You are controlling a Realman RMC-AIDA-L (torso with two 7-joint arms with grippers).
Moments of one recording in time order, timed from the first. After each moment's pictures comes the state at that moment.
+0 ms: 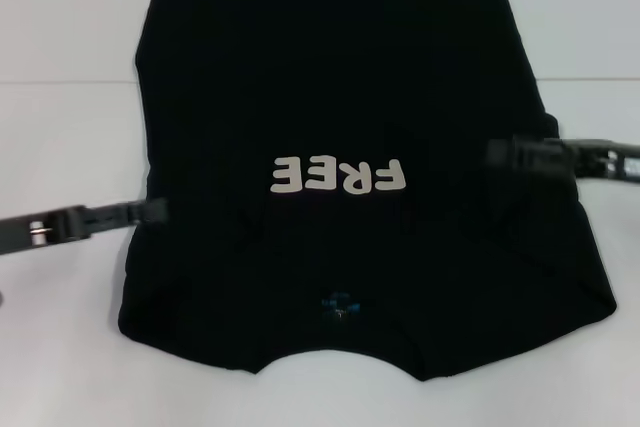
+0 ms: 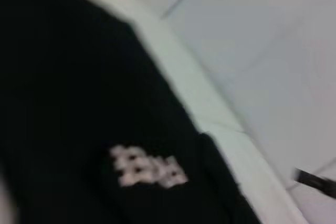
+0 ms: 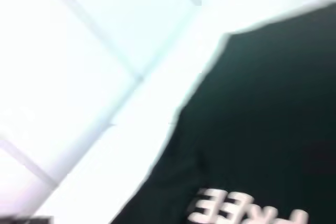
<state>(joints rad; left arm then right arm) -0.46 -1.95 0.54 0.64 2.03 1.62 -2.01 0.59 1.99 -0.65 -0.63 -1.96 -1.44 1.84</state>
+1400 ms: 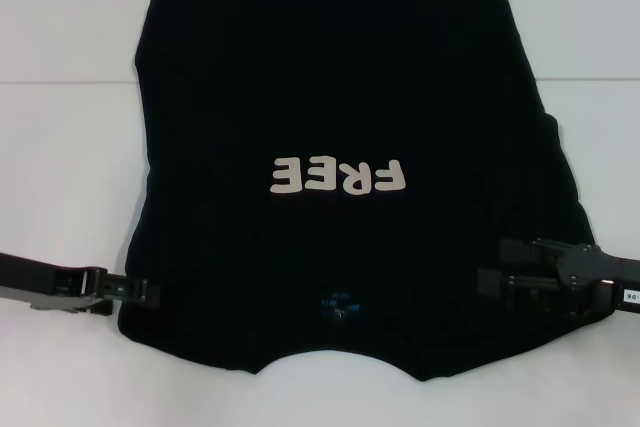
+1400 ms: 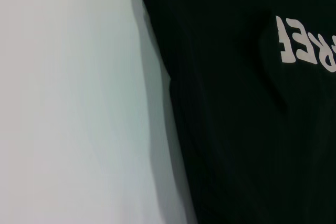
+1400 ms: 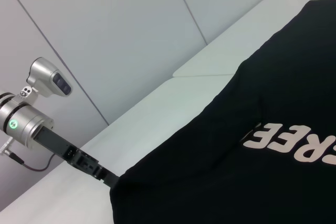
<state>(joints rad) -0.56 -1.95 0.75 0.72 2.43 1.44 -2.41 0.49 2.01 -0.66 -0.49 -1.98 -1.54 1.52</state>
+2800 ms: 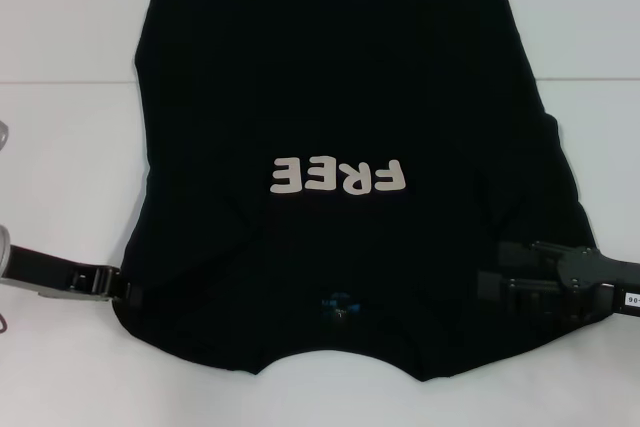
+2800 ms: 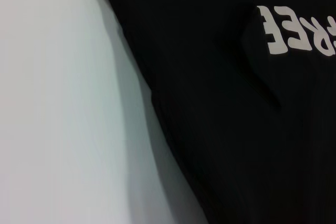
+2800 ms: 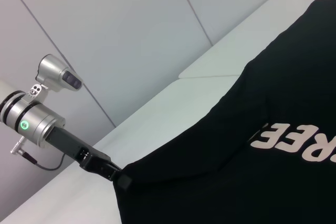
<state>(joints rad) -0.56 -2.00 0.81 0.82 2.48 1.43 -2.40 0.49 2.00 -0.65 -0.48 -1.98 -1.56 1.52</state>
